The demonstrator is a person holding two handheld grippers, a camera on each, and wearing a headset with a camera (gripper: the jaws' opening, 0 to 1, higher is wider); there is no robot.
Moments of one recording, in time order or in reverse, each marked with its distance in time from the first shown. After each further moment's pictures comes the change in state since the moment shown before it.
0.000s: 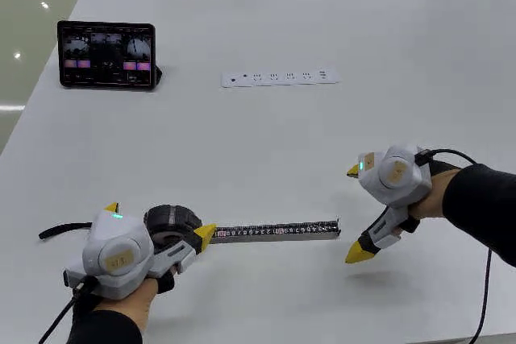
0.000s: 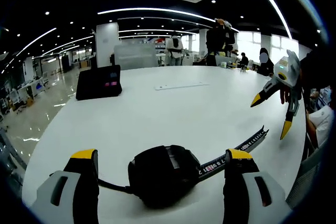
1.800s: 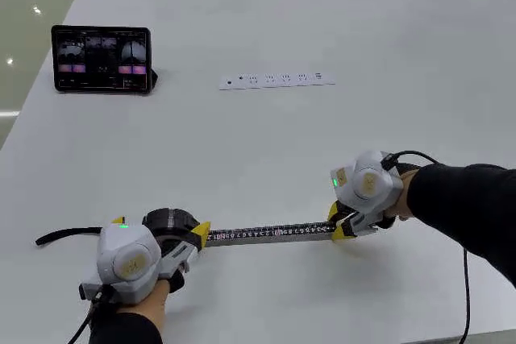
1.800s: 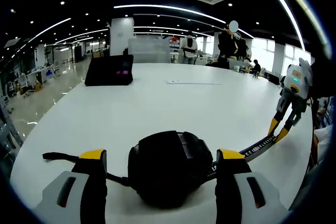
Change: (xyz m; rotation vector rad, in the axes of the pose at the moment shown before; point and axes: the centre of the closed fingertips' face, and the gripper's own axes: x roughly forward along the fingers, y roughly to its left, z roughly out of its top) left arm 0.014 0.011 -0.023 -0.114 0.021 0.078; right arm 0.021 0.020 0.001 -0.182 0.096 0.148
